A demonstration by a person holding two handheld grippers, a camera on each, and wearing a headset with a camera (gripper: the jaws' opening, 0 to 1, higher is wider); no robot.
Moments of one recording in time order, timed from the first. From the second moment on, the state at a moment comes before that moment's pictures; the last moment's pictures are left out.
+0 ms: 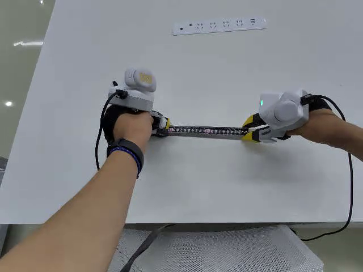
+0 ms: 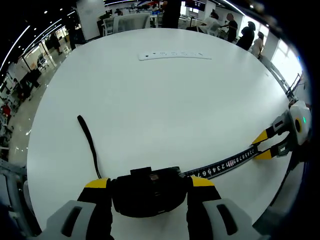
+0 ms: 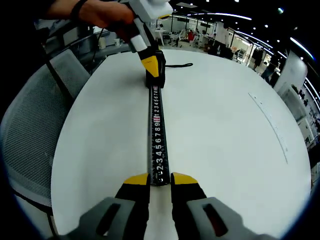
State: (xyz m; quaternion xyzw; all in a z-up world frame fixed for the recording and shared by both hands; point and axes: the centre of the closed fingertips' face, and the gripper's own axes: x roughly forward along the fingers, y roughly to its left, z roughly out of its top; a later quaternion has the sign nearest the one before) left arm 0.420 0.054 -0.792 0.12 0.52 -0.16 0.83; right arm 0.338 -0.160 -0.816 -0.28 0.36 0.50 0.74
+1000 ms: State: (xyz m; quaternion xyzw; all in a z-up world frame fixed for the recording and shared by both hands) left arm 0.418 0.054 -0.791 0.12 0.51 -0.17 0.83; right arm 0.345 -0.136 -0.818 -0.28 0.35 0.52 0.73
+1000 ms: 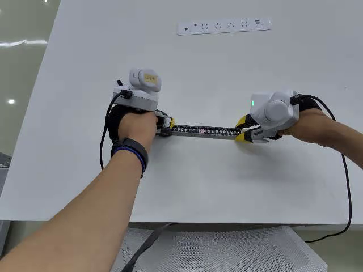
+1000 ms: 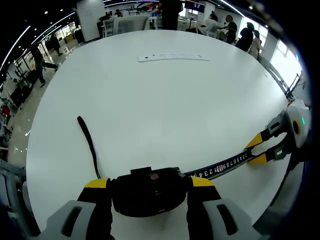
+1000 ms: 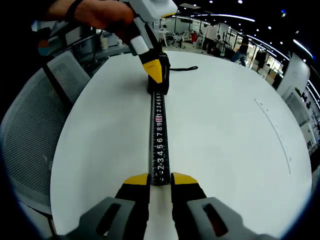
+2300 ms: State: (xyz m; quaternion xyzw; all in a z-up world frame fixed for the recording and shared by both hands) left arm 0.416 0.052 -0.788 0.12 0.51 -0.17 0.84; right arm 0.353 -0.108 -0.818 -0.29 0.33 0.53 0.72
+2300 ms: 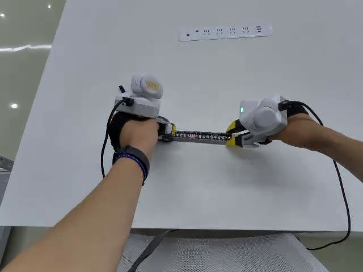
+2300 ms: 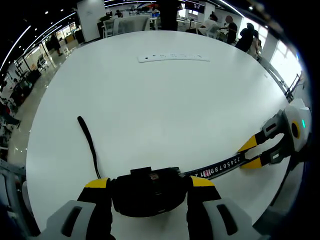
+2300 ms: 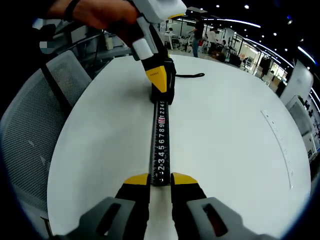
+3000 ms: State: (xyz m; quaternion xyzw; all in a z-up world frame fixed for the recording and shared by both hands) left arm 0.419 0.054 -0.791 0.12 0.51 -0.17 0.84; right arm 0.359 -0.083 -0.817 -0.29 0.33 0.55 0.71
